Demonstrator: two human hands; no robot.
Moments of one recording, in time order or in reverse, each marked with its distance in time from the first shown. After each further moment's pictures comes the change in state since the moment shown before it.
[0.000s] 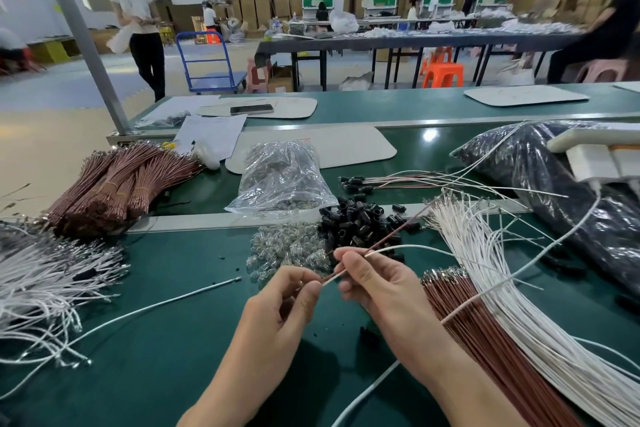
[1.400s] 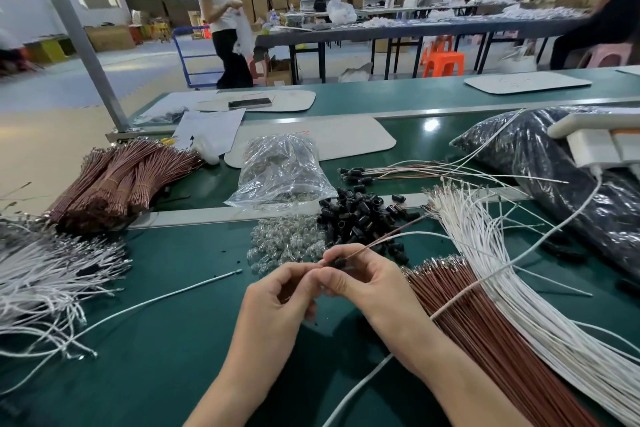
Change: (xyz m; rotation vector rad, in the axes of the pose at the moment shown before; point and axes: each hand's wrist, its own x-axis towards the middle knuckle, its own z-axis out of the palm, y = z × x) left_hand 0.001 0.019 0.006 -0.178 0.101 -0.163; right_hand -0.006 0.002 0.009 -0.174 -0.047 -0.009
